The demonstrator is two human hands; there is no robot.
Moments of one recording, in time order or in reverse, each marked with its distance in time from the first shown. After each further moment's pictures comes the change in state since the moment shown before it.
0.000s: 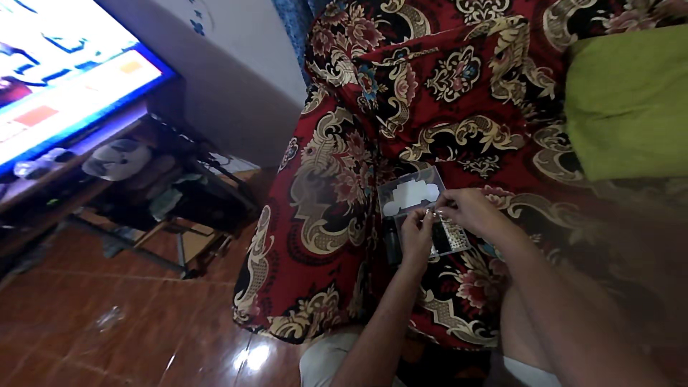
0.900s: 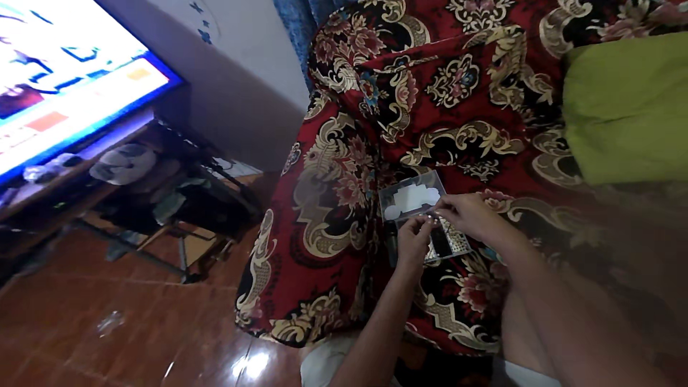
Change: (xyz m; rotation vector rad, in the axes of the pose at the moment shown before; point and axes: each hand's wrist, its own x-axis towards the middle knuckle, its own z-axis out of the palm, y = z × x) left_hand -0.004 0.005 -0.010 -0.046 -0.044 -0.080; right_hand -0.001 0.004 0.000 -0.037 0.003 -0.082
